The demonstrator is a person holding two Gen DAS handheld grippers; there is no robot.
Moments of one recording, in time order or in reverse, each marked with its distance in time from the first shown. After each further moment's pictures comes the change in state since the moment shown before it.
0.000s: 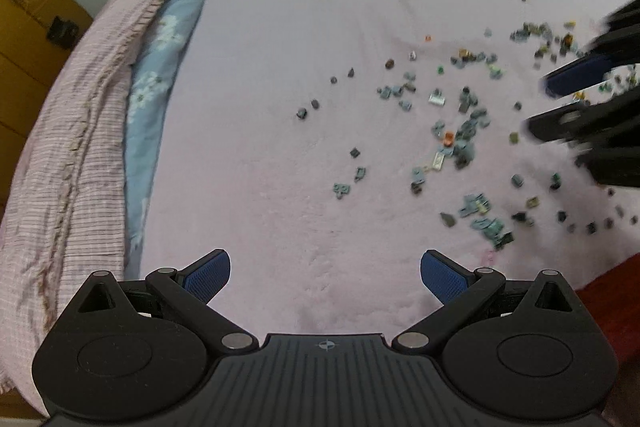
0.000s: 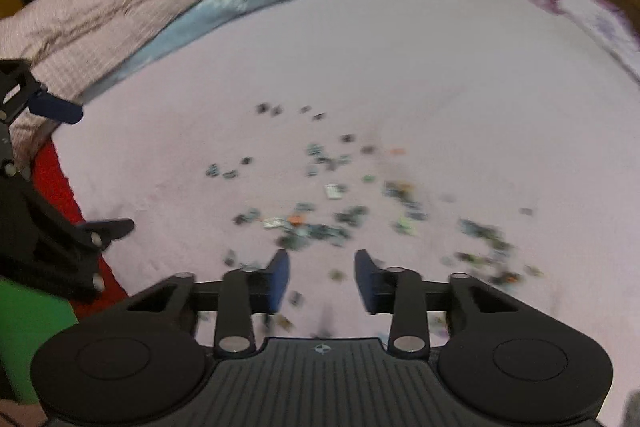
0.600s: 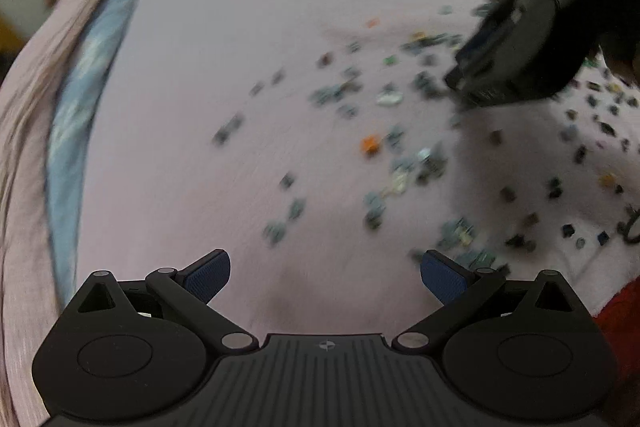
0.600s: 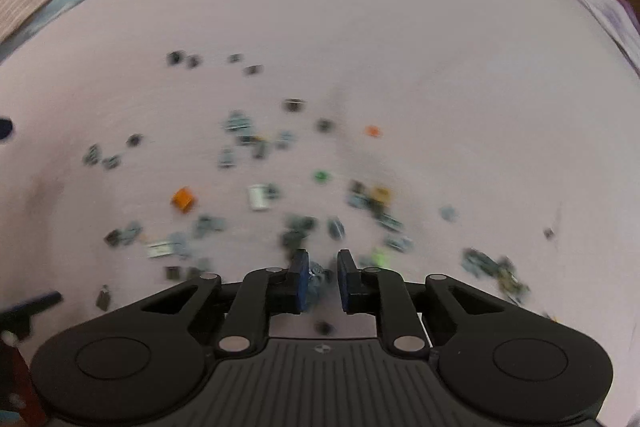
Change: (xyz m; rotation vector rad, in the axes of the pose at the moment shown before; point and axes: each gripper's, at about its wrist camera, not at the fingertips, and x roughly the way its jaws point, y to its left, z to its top) left arm 0.070 -0.028 0.025 0.166 -0.053 -0.131; right arm 0.102 -0.045 0.021 -0.002 0.110 -0.129
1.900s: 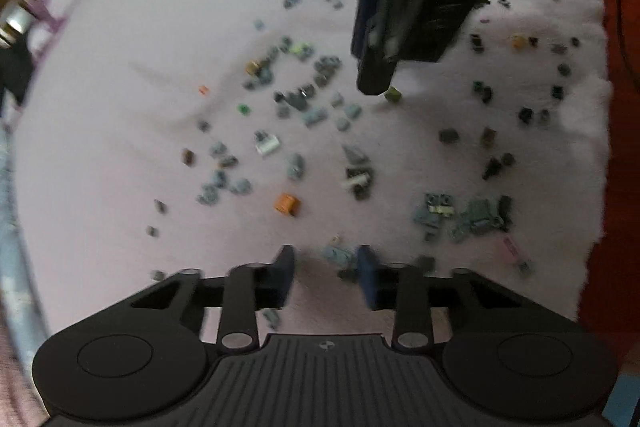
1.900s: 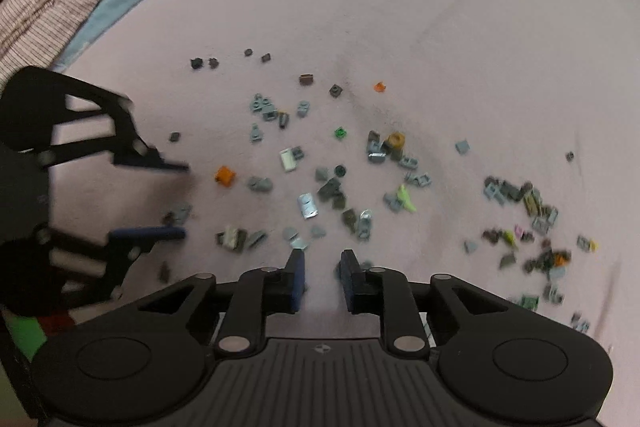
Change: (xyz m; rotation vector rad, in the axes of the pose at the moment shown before) left arm 0.038 0.001 0.004 0.679 -0.120 -0.201; right arm -0.036 0.001 -0.029 0.161 0.045 0.170
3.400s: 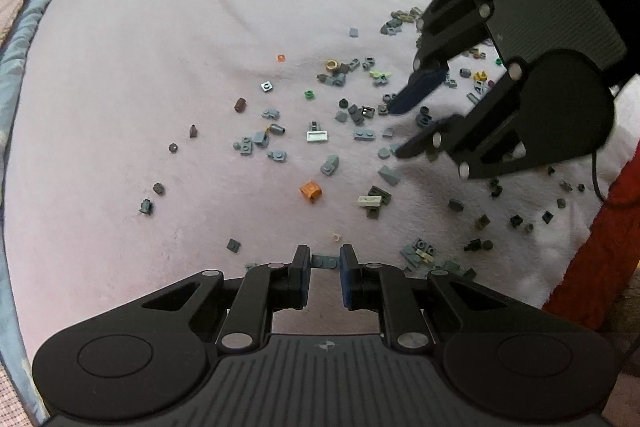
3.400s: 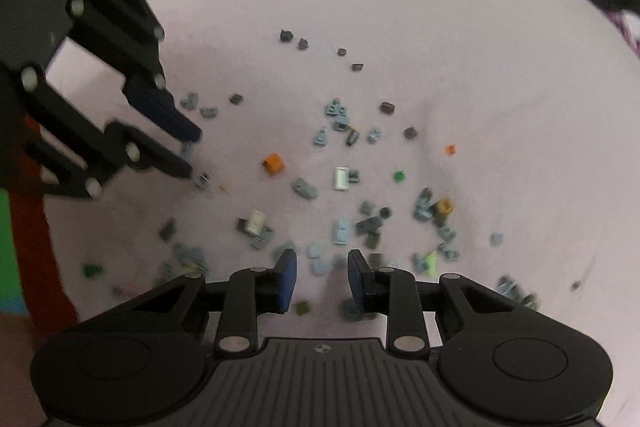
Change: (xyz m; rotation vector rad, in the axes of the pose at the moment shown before) left arm -0.042 0.034 -0.013 -0.502 -0.035 -0.080; right arm 0.020 0.041 0.014 -0.481 -0.001 -0.040
